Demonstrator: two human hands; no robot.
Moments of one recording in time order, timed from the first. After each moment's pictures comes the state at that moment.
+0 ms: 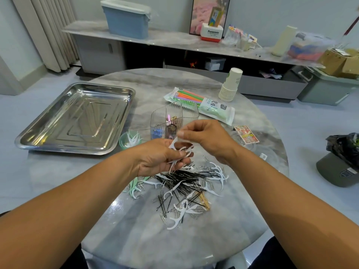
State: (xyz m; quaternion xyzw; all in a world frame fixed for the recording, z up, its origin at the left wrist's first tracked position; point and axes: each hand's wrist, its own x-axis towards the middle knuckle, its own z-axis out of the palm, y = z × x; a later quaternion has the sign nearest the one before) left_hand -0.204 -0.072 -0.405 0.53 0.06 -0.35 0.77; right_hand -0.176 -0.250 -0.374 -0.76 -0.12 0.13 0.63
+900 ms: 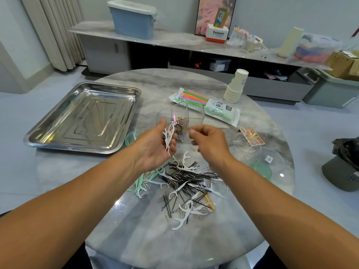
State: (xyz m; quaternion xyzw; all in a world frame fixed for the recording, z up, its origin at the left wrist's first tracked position) left_hand -0.192 -0.061 -0.400 0.42 0.18 -0.21 0.86; right_hand -0.181 -0.227 -0.402 -0.80 0.04 0.01 0.60
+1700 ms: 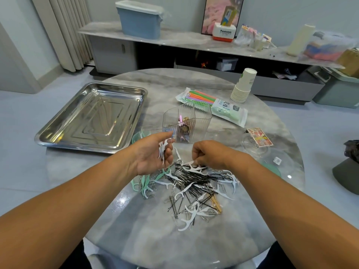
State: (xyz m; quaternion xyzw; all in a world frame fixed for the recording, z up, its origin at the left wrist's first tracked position) left_hand -0.196 -0.036 -0.413 0.47 0.21 -0.28 0.81; right_hand -0.147 -0.248 -0.426 -0.94 -0.21 0.21 0.14
